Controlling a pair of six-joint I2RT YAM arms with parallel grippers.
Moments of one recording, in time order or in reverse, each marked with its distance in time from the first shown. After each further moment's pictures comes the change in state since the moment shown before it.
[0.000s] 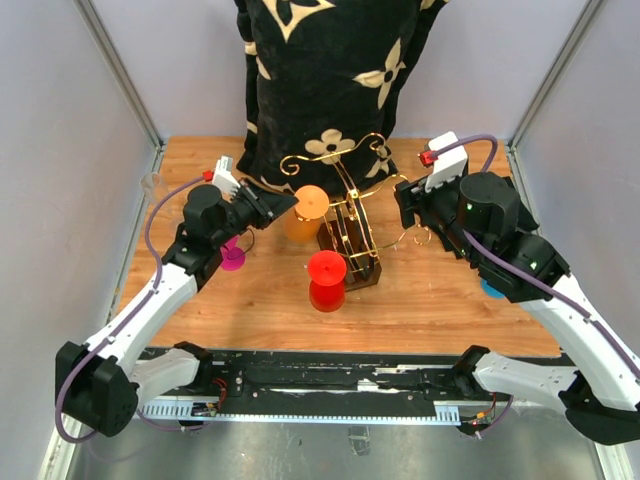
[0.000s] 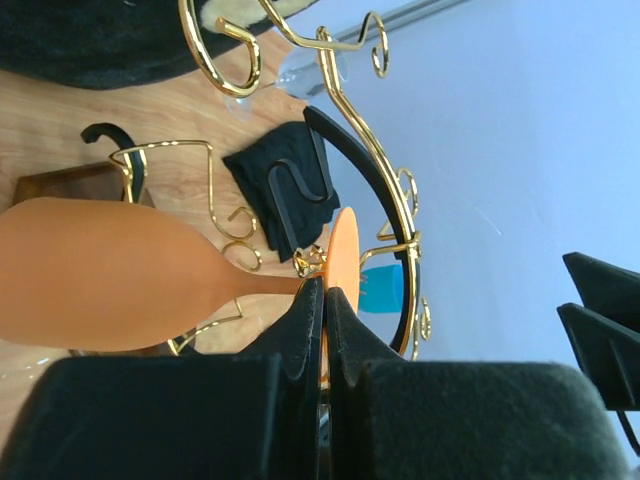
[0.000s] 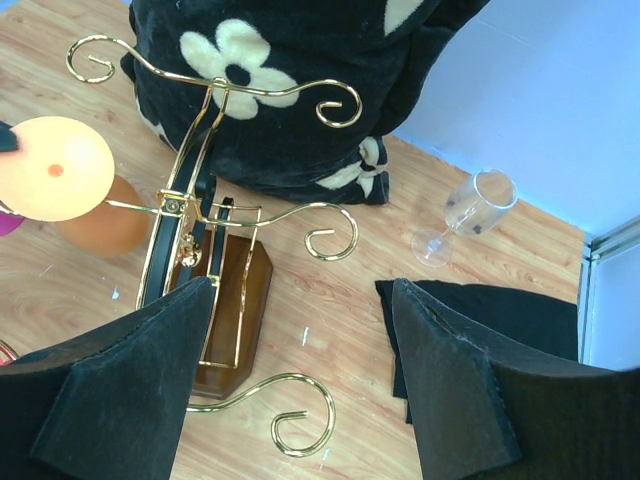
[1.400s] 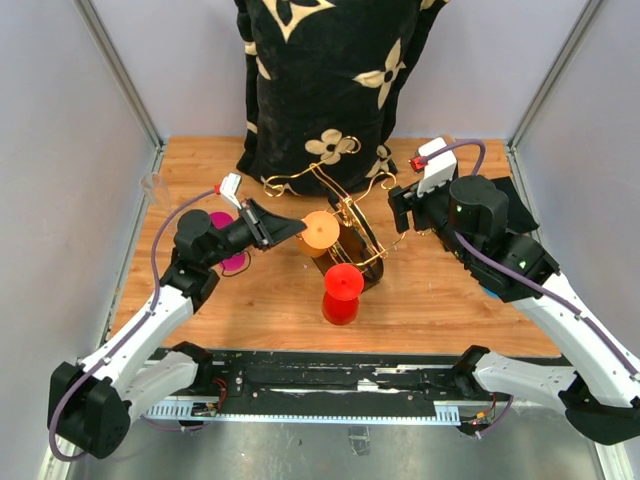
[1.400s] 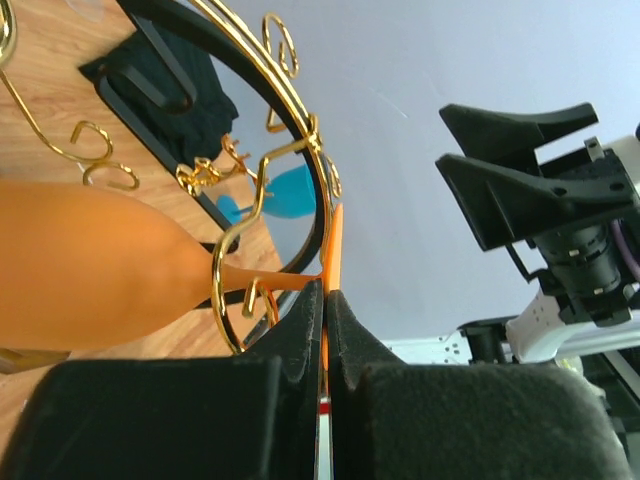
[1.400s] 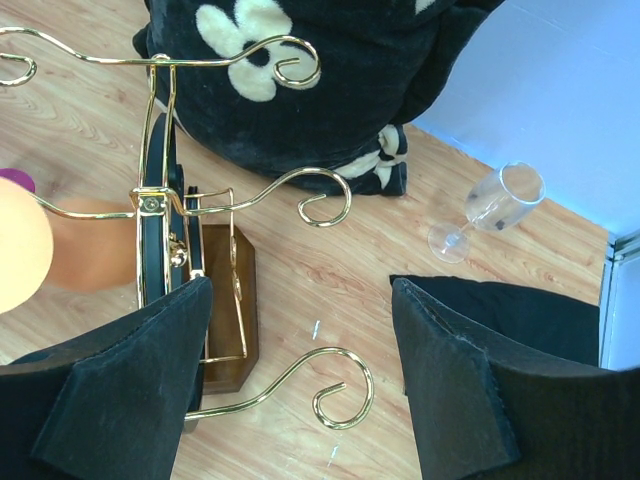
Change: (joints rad) left arm -0.019 -0.102 -0.174 0.244 0.298 -0.105; right arm -0.001 -0.002 -0.061 0.029 -0.037 0.005
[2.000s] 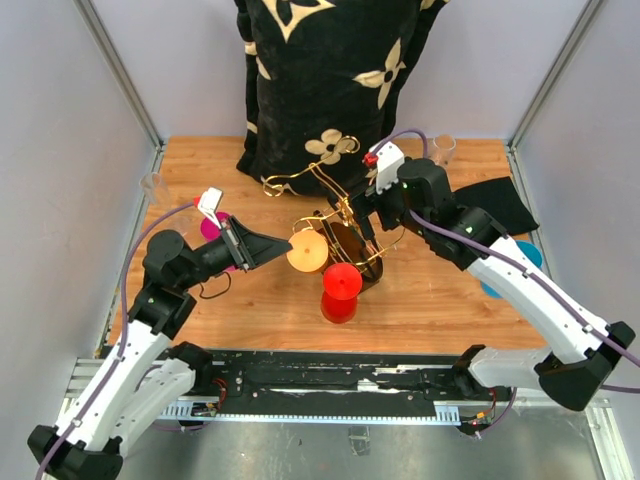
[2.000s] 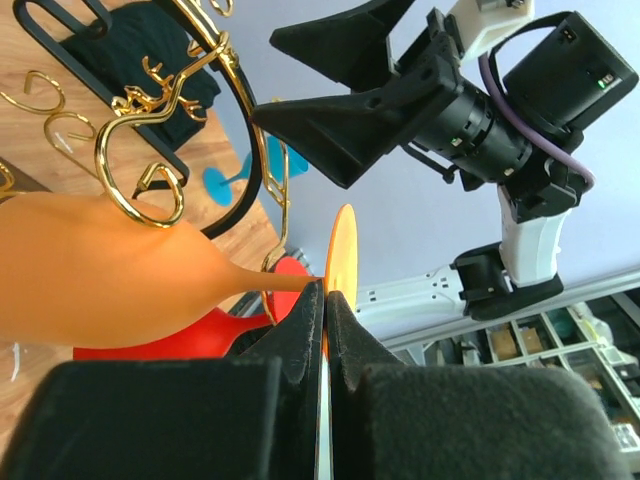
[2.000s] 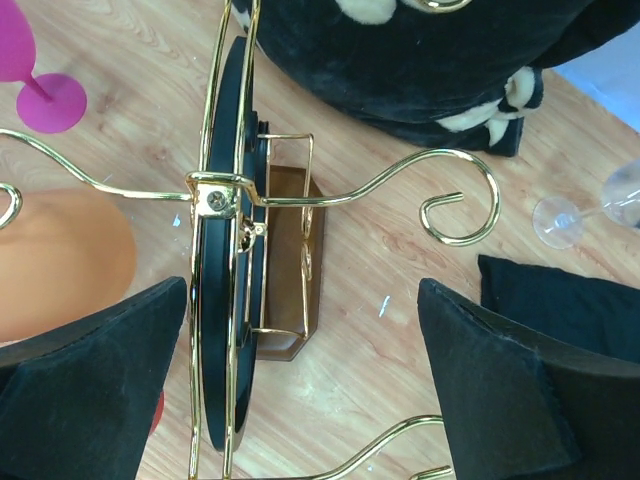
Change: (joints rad) left arm -0.005 -0.293 0.020 -0.287 0.044 0.062; right arm -0.026 0.227 0.044 -0.044 -0.180 0.053
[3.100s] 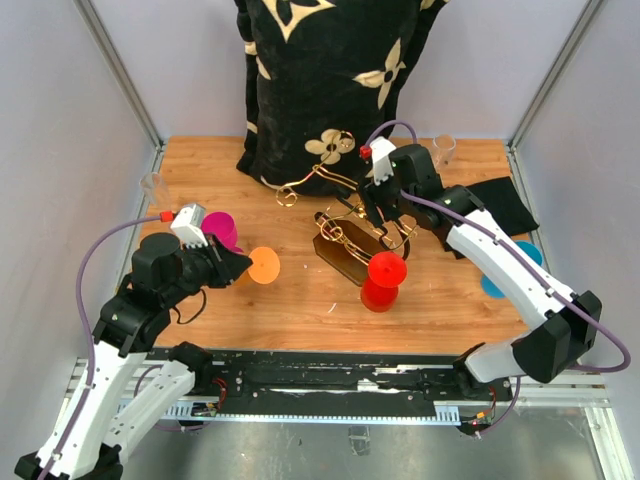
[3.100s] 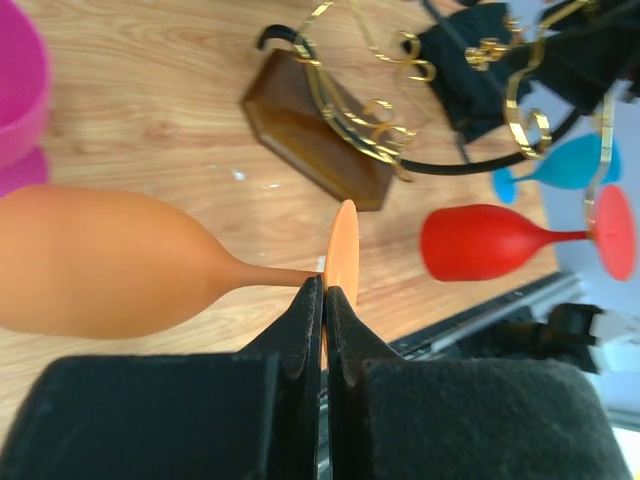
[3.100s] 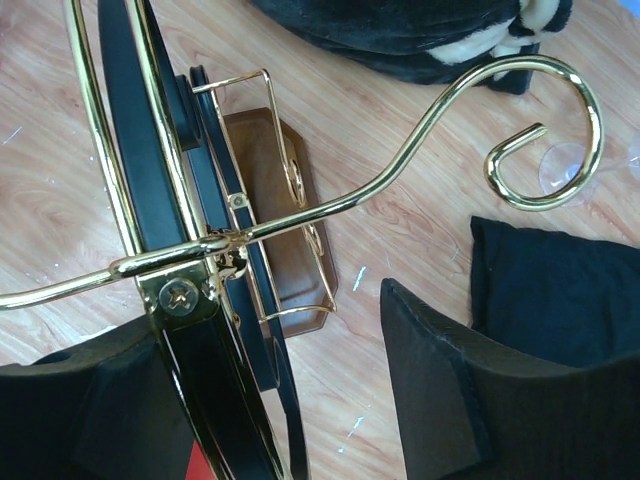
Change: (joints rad) left arm -0.001 -0.094 0.231 -0.792 -0.426 0.489; right arm -0.149 0.182 0.031 -0.045 -0.107 -0.058
